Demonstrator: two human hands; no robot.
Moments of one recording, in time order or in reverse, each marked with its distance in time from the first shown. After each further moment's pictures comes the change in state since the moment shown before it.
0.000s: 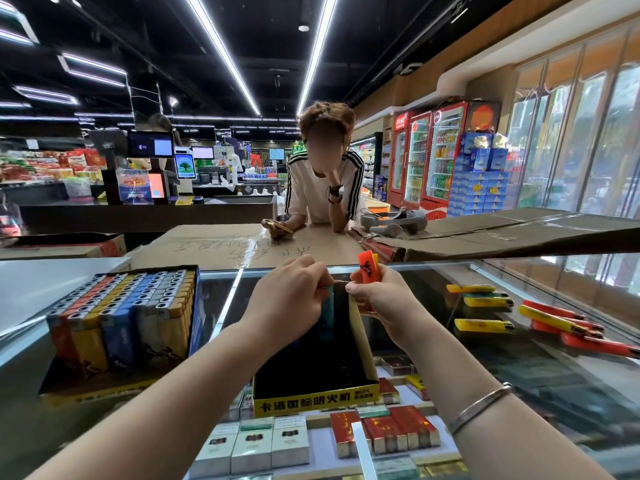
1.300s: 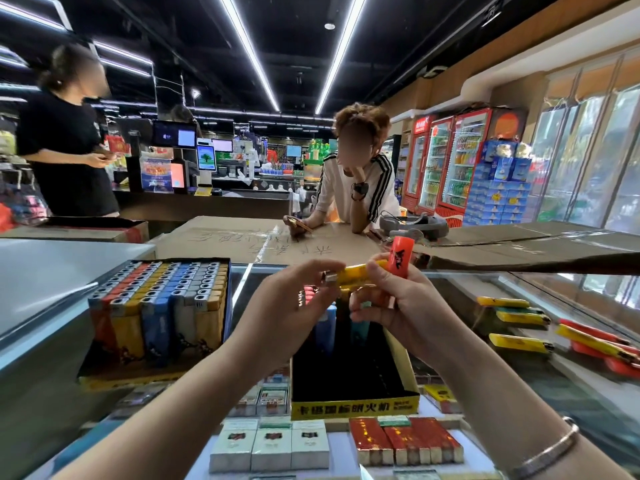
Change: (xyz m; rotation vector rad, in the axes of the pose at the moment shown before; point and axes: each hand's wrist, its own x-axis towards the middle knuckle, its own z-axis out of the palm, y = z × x) left_hand -0.040 -0.029 -0.022 -0.562 0.197 -0.025; right_hand -0.025 -0.017 0.027 0.462 -0.355 -0.162
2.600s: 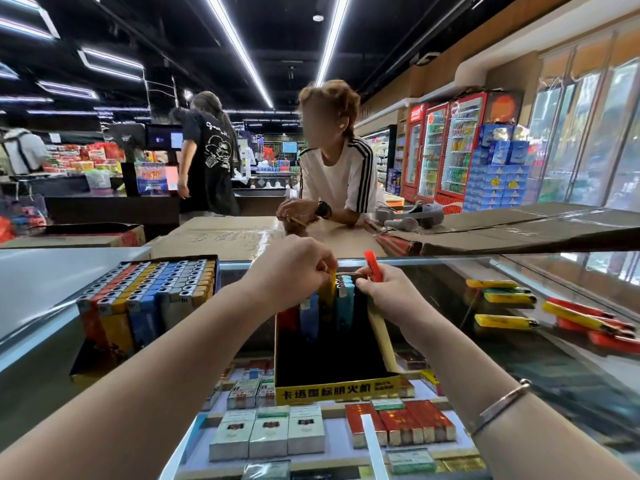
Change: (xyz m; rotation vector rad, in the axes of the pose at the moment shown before) left_hand 0.053 0.011 0.010 0.491 -0.337 0.005; right_hand 0.008 0.009 -0.022 -0.733 0.251 0.148
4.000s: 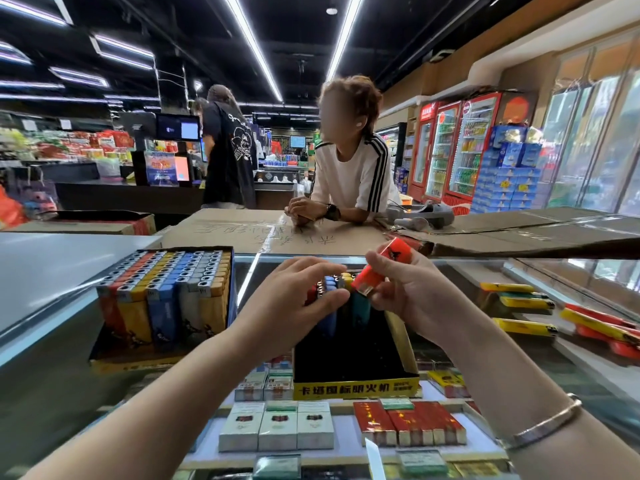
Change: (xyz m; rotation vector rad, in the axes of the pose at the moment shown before) left_hand -0.053 -0.015 0.017 -0.238 0.121 0.004; right_hand -0.019 -0.026 0.000 0.642 -0.178 0.044
